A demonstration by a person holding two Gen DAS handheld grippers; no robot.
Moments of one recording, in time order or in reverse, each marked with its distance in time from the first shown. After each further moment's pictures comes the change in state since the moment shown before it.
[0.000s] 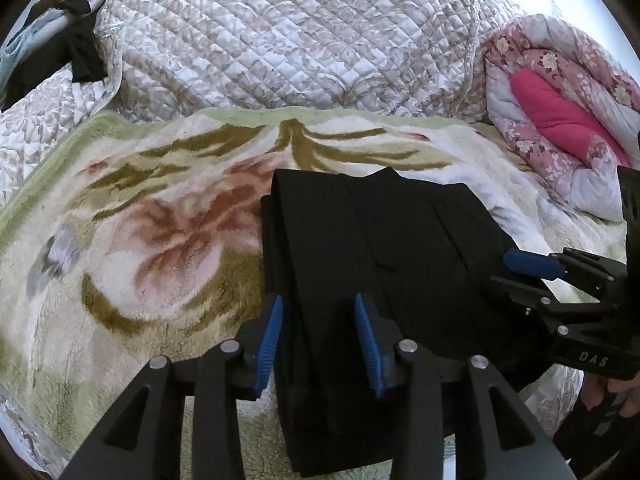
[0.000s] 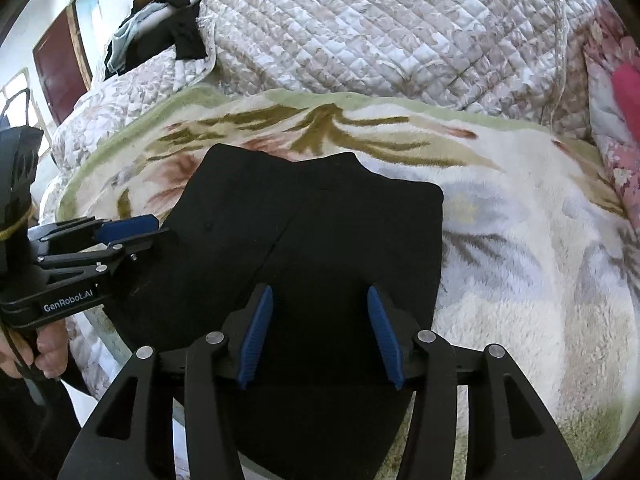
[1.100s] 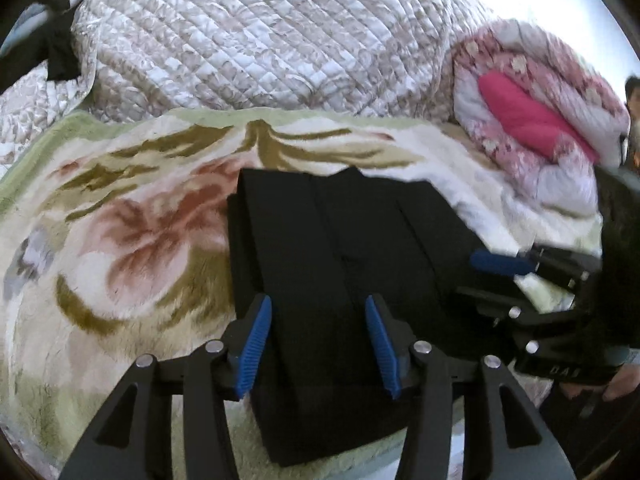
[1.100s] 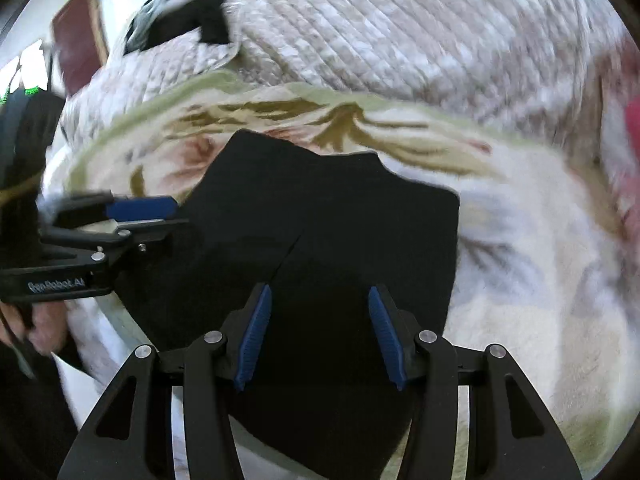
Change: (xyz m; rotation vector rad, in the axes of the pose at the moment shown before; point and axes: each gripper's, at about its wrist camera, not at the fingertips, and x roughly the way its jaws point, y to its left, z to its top) left arm -0.010 -0.003 -0.006 0.034 0.000 -0.123; right arm -0.009 0.017 -0.005 -0.138 0.000 0.004
